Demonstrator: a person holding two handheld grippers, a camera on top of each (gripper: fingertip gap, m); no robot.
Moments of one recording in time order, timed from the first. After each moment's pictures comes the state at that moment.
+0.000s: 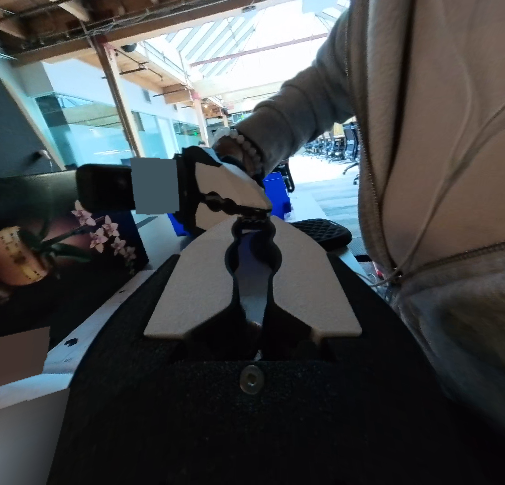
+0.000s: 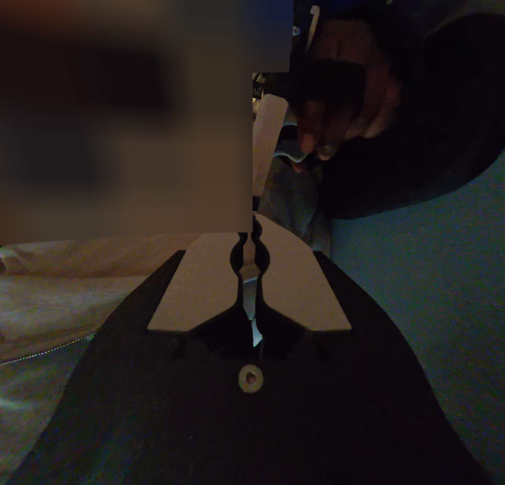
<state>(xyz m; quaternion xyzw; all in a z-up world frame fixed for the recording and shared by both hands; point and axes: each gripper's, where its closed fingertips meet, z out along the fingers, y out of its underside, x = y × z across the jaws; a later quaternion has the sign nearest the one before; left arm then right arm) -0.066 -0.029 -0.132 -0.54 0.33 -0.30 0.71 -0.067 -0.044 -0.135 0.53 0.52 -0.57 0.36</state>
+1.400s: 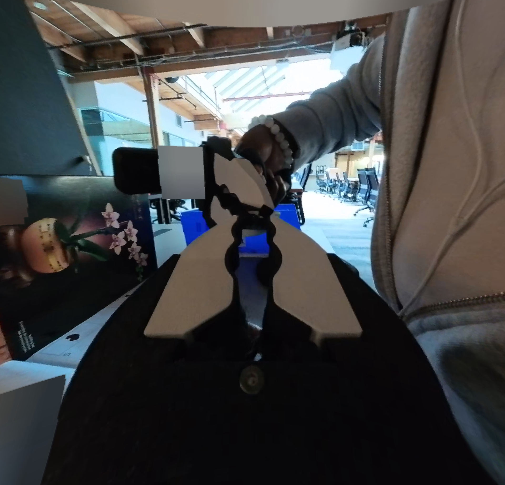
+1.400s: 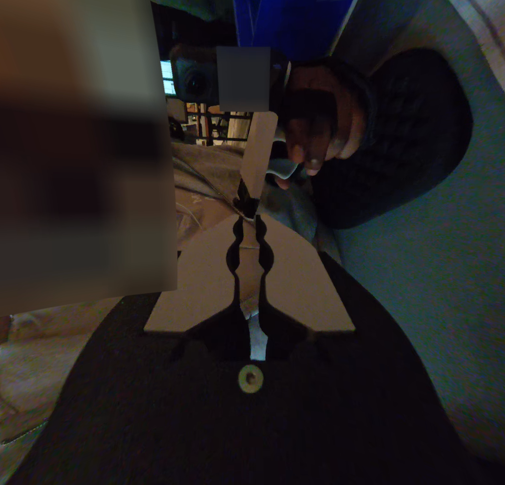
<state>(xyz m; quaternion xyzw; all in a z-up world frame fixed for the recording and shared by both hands) -0.083 -0.023 -0.113 -0.52 0.25 -0.33 0.74 -0.082 -0.038 -0.119 0.63 0.46 -0.53 0.32</state>
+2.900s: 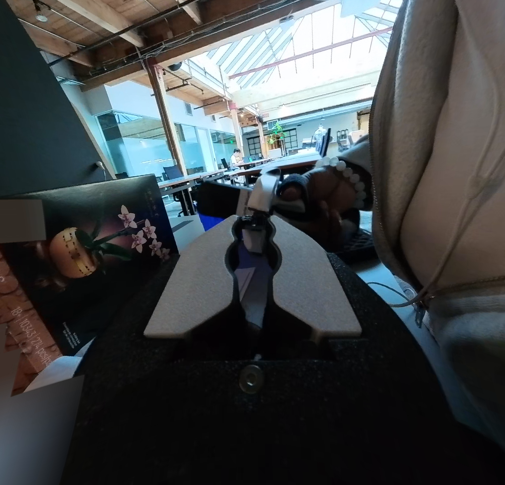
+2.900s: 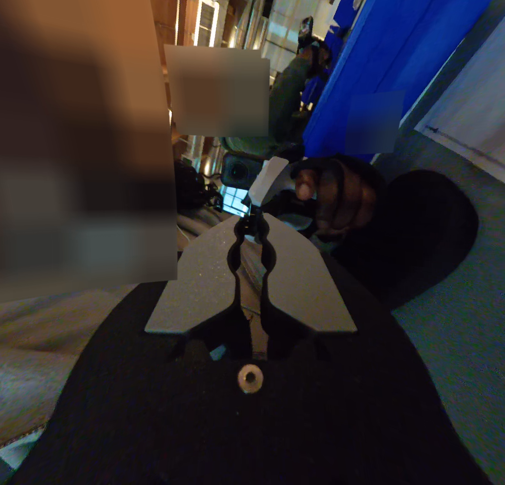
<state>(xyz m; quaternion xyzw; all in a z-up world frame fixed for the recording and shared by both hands) -0.076 -0.020 -0.124 -0.54 0.29 -0.25 0.75 -0.088 -0.037 -0.125 0.55 0.32 -0.76 0.13</state>
